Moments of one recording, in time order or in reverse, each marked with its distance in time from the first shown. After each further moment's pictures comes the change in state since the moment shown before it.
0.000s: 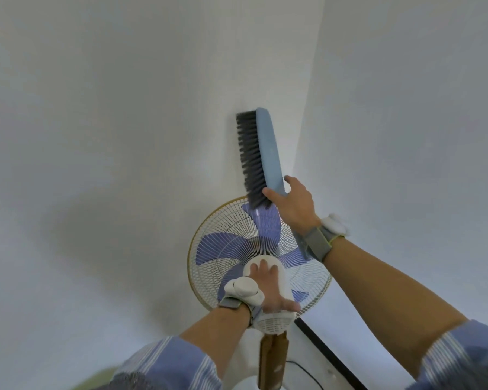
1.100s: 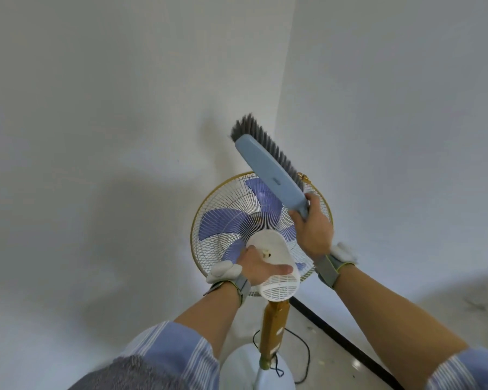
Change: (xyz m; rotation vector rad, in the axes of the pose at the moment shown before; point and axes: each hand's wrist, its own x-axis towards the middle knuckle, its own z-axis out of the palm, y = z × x) left_hand 0.003 -0.034 0.023 -0.662 -0.045 -0.240; right_hand -0.086 0.078 0.022 -0.282 0.361 -0.024
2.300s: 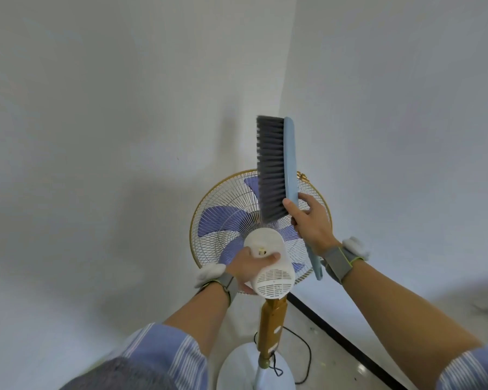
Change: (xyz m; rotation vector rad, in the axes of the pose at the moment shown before) left_hand -0.020 0.005 -0.021 -0.438 -0.197 -0.214; right_hand 0.013 -0.006 -0.020 0.588 -0.294 0.241
